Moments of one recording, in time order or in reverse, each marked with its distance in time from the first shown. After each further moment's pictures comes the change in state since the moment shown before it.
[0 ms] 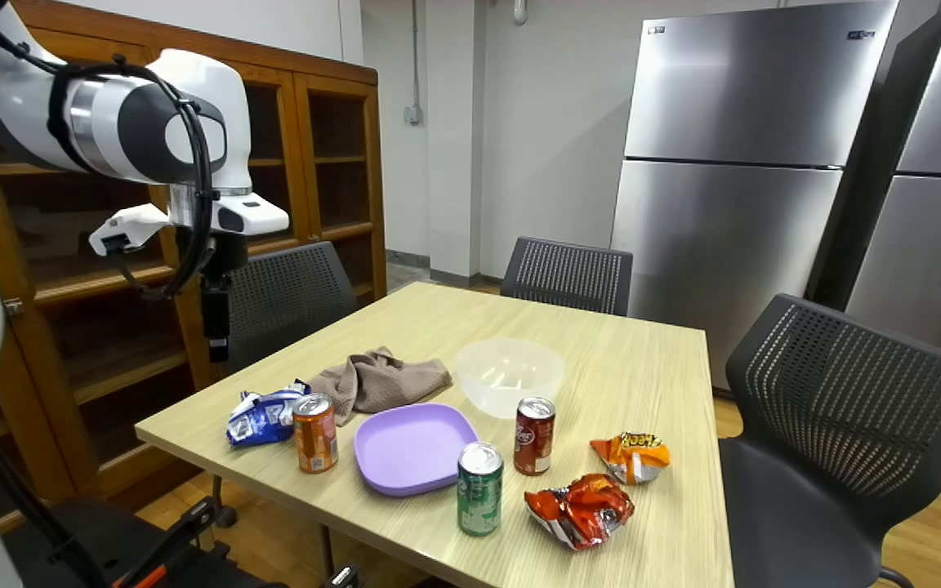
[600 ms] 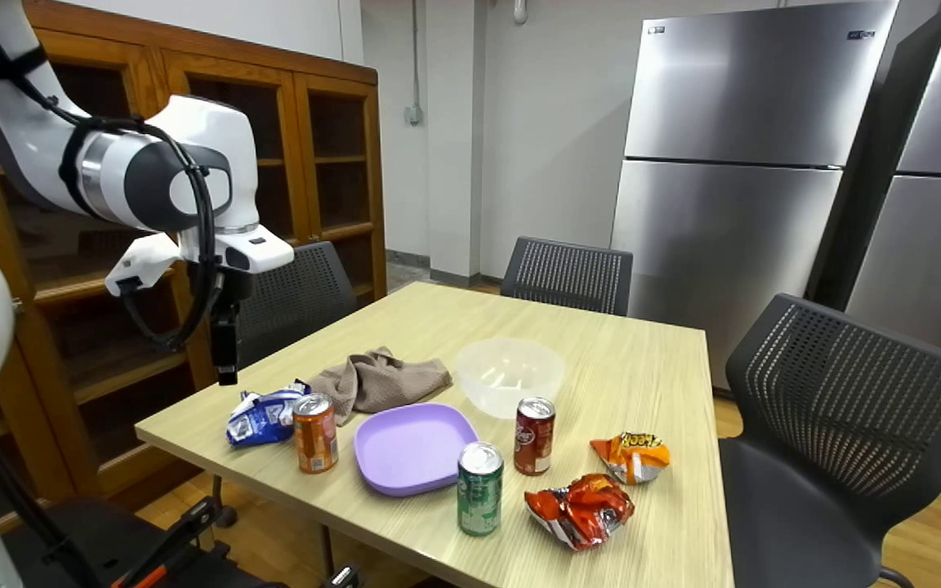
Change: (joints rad) arm 0.043 0.149 -0.027 -0.014 0.065 0.222 -0.016
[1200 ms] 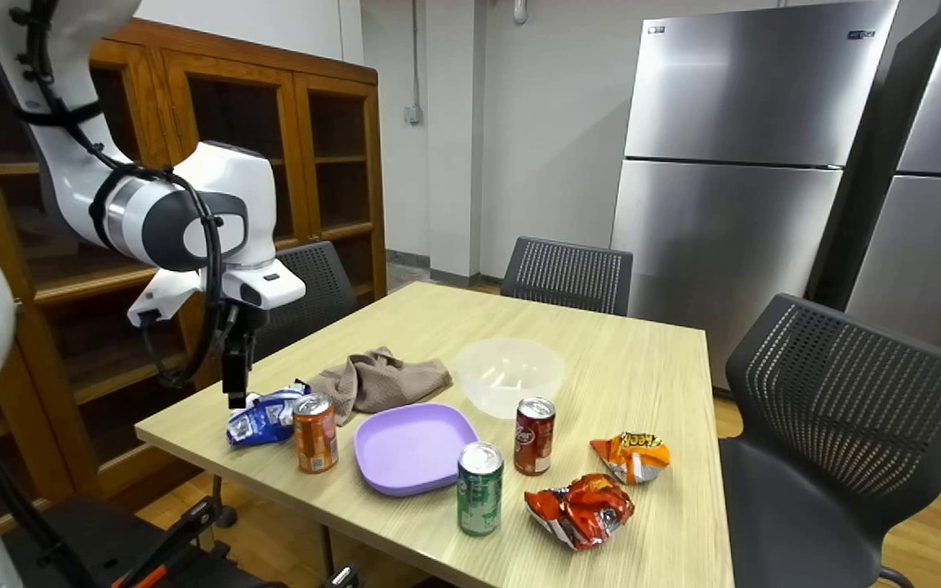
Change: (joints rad) arm 0.003 0.182 -0.012 0.053 0.090 0.122 -0.033
